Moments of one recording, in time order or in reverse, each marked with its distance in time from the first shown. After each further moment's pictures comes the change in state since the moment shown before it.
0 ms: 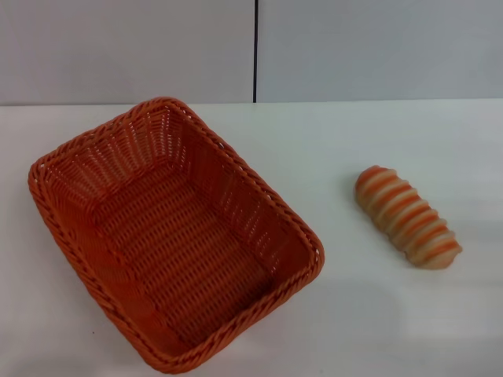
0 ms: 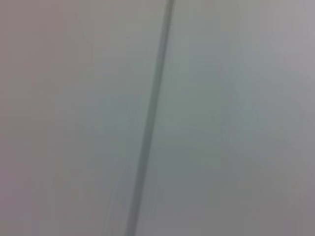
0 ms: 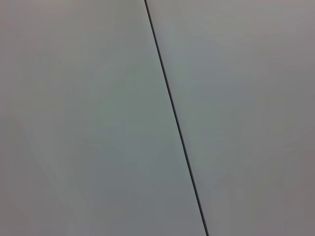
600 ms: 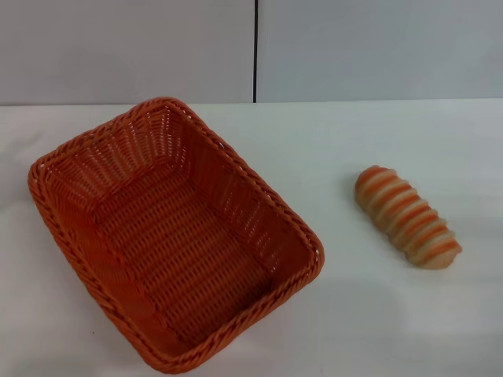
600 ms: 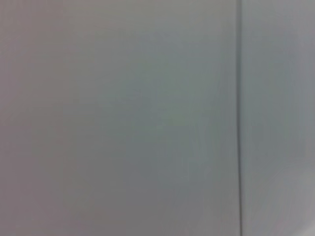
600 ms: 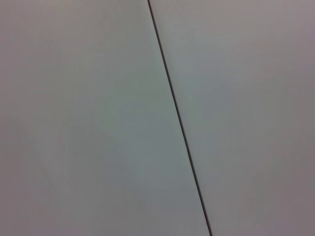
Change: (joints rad) left arm -0.038 -0.005 0.433 0.843 0.188 -0.116 -0.620; right arm 0.011 0.000 0.000 -0.004 0.000 0.002 0.003
